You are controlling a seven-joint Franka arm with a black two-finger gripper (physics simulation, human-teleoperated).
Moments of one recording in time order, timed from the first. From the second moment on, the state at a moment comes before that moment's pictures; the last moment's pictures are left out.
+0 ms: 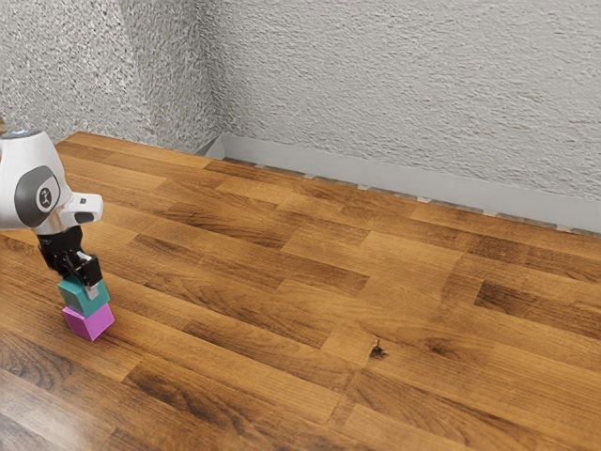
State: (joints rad) arm 0.24 0.09 0.25 -2.22 -0.02 2.26 0.53
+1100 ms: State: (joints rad) arm 0.12 0.12 0.05 -2.28 -0.13 2.31 0.33
